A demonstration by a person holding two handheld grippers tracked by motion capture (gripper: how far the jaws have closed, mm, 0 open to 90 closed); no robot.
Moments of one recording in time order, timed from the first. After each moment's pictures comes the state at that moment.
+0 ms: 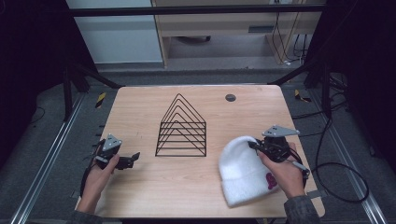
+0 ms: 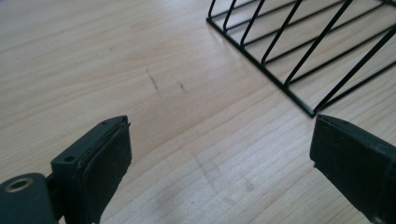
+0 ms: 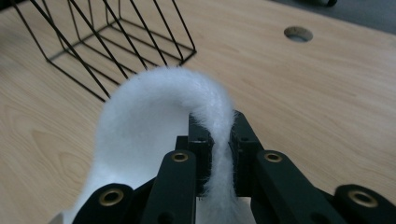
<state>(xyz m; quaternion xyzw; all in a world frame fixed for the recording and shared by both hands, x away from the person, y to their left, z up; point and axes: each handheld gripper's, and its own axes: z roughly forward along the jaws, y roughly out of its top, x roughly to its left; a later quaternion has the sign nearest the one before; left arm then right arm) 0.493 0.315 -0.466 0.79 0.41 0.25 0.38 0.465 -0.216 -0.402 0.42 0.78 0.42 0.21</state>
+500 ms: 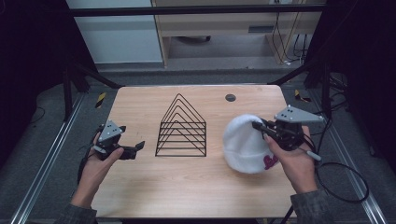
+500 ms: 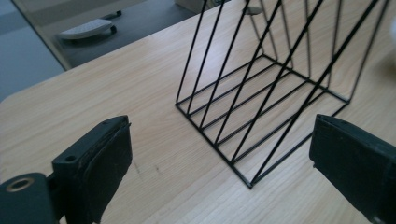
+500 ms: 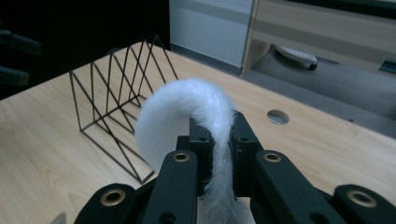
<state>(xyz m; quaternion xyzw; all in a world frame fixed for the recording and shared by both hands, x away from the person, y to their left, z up) 0.484 0.283 -0.387 0.80 0.35 0.25 0.42 0.449 -0.211 -0.308 0.38 0.74 0.48 0.27</state>
